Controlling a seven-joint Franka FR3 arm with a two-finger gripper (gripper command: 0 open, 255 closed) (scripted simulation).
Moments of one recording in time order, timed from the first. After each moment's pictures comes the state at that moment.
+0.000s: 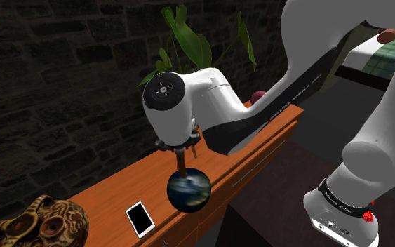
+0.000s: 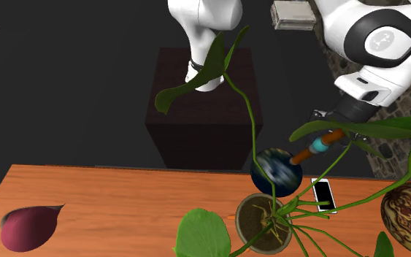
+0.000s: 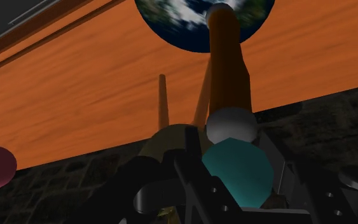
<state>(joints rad) -0.37 0.24 1.20 -2.18 -0.83 2.10 1.84</state>
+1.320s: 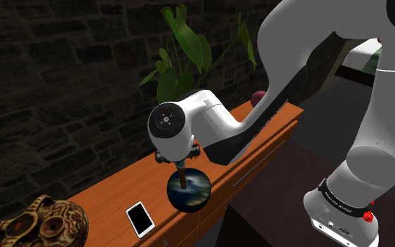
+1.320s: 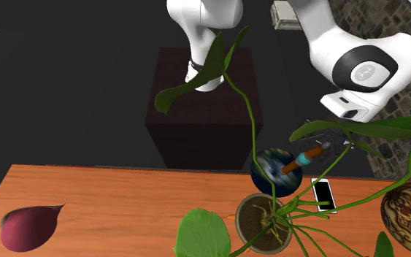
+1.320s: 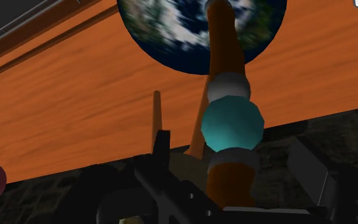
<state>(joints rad) -0.24 0.40 1.06 -2.19 -1.01 2.12 1.99</state>
